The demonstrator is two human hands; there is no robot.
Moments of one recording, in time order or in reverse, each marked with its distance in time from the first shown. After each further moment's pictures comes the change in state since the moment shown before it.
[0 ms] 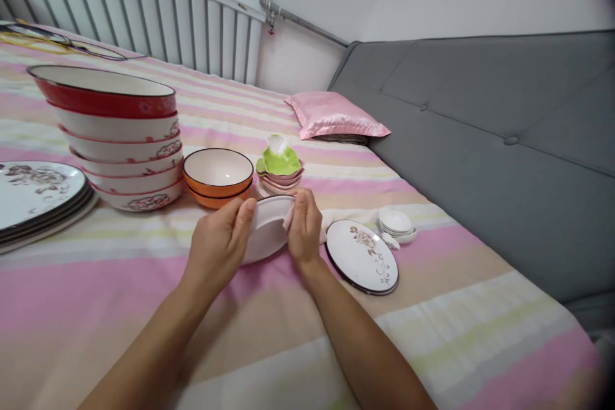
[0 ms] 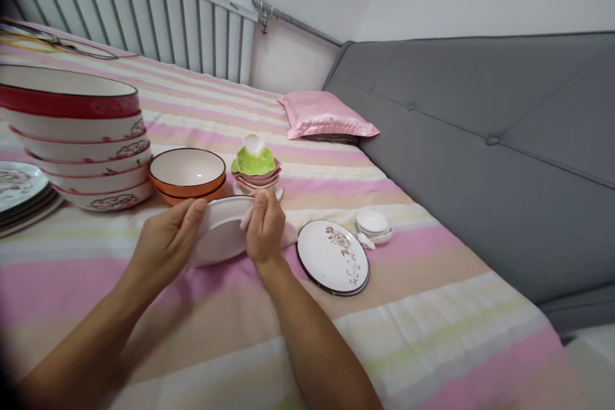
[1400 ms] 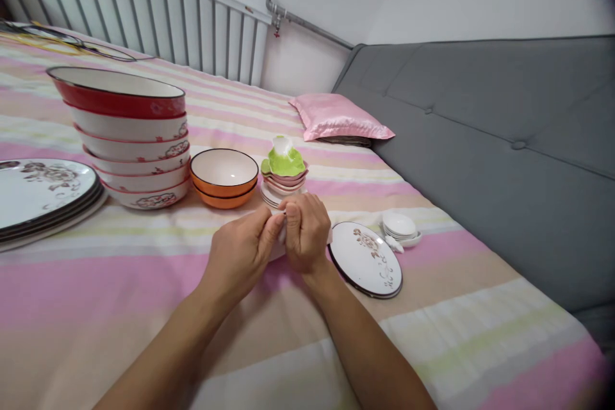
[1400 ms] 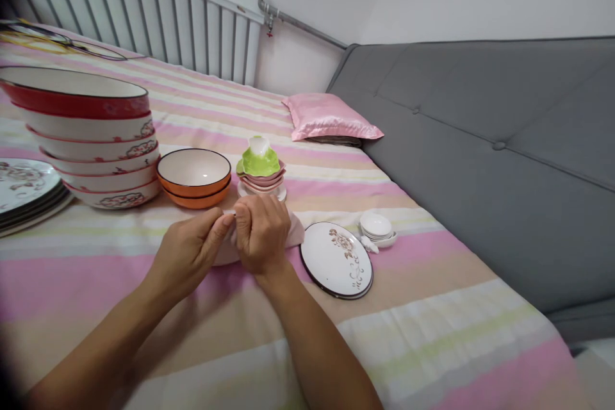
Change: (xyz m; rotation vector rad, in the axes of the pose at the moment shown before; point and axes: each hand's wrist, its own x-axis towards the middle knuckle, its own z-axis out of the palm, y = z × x) left_hand -0.010 0.006 0.009 0.092 -0.085 0.185; right_hand -0.002 -0.020 -0.006 -0.321 -0.042 -0.451
